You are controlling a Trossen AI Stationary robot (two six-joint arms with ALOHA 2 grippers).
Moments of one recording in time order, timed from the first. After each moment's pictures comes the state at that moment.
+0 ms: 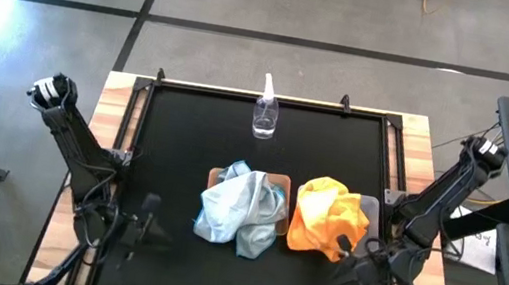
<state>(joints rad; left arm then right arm) -1.04 1.10 0.50 0.24 -0.79 -0.08 0.95 1.09 0.52 0.27 0.37 0.11</state>
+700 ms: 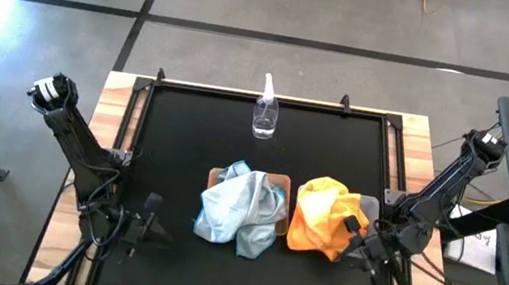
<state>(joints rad) -1.04 1.09 0.39 0.31 -0.75 -0.08 0.92 0.81 0.23 0.41 0.39 0.13</state>
